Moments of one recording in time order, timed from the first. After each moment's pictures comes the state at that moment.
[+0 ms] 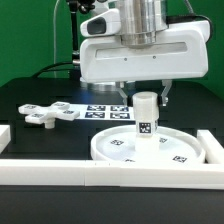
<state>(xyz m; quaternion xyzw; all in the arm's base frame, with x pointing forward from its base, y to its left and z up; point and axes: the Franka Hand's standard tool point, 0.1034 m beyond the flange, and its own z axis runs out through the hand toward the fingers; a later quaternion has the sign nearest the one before) 0.572 0.026 0.088 -0.97 0.21 0.00 0.07</state>
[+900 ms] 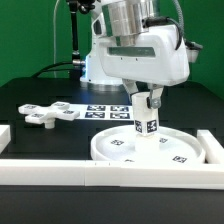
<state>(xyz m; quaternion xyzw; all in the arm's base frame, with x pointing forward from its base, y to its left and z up) 0.566 0.027 0.087 -0.84 0.54 0.04 0.09</state>
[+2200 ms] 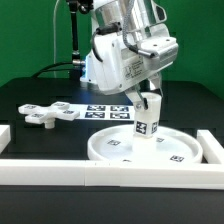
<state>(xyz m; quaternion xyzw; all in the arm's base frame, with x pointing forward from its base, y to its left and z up) 0.573 0.033 0.089 -0.47 0.87 0.10 0.13</state>
